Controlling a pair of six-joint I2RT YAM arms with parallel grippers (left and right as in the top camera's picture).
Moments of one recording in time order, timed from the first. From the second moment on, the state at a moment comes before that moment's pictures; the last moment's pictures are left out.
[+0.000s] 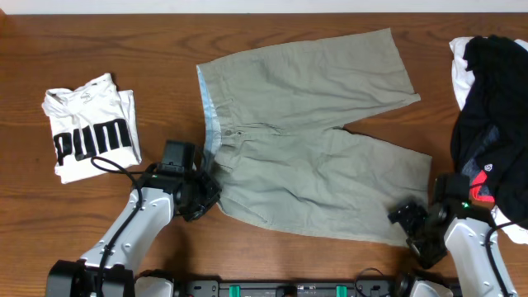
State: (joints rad) left arm -0.16 1.35 0.58 -0.58 0.33 -0.87; right arm -0.28 1.14 0.43 -0.88 -0.07 0.78
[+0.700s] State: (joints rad) left arm -0.16 1.35 0.58 -0.65 0.33 -0.80; right arm -0.28 1.13 0.42 -0.75 -0.04 0.77
